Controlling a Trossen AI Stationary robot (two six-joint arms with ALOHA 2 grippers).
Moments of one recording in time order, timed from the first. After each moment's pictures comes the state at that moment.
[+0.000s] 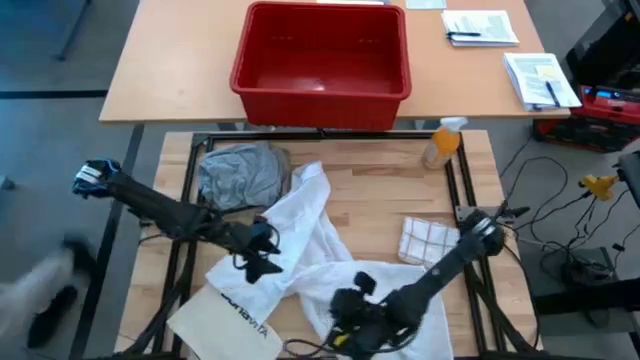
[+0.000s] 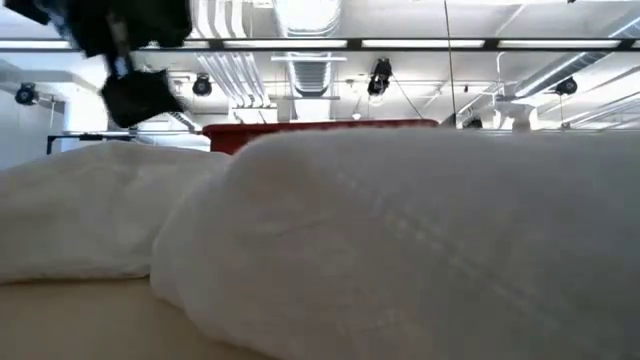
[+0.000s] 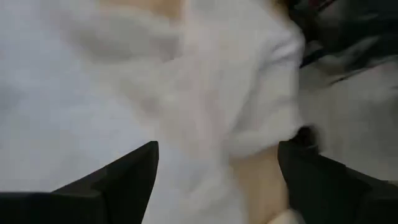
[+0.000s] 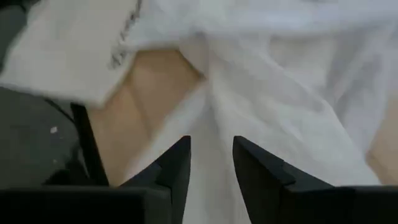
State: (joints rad) left arm -0.36 1.16 0.66 -0.08 -0.04 -0.80; right arm 0.70 2.02 1.79 -0.86 0.57 1.04
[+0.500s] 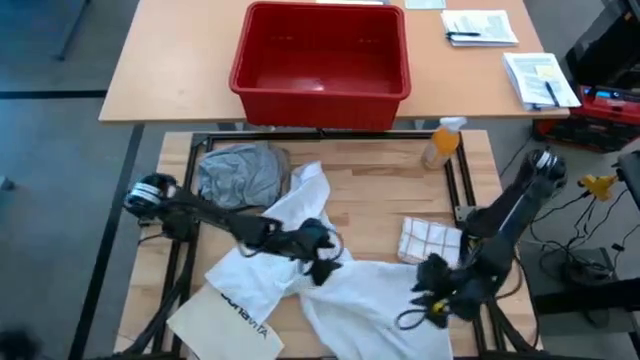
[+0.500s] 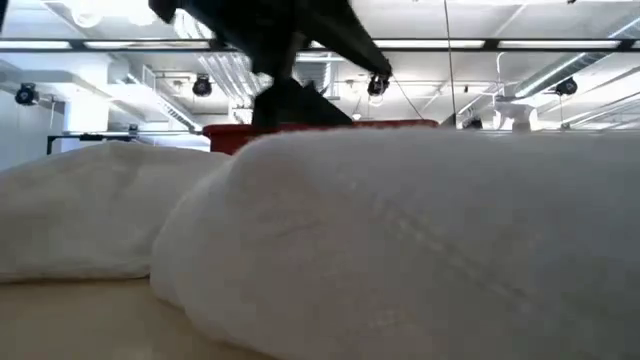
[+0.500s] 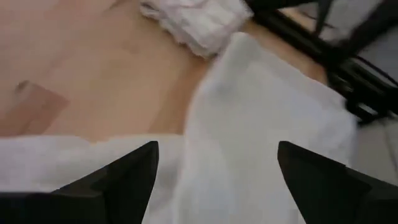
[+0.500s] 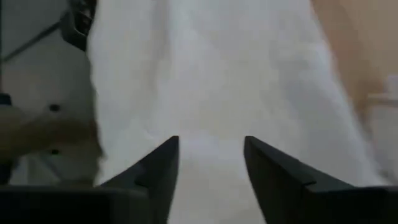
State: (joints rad) left arm -0.25 1.74 1.14 -0.01 -0.19 -0.70; right arm 0.96 1.19 0.78 -0.58 0.38 1.22
